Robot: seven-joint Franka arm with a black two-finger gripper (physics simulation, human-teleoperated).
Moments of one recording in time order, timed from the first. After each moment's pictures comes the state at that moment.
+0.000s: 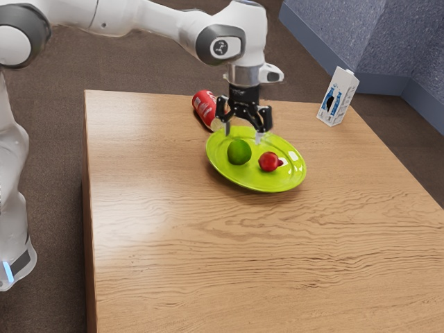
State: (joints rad) arm -0.16 -0.09 0.24 -1.89 -0.18 1.94 -0.57
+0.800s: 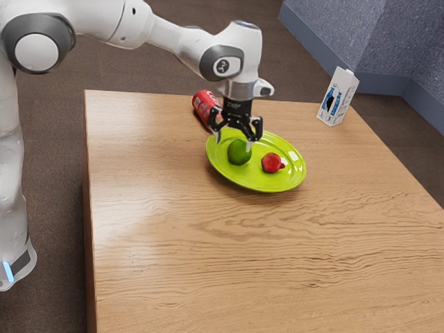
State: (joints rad) arm 0.01 0.01 0.17 -1.93 -0.17 2.01 -0.62
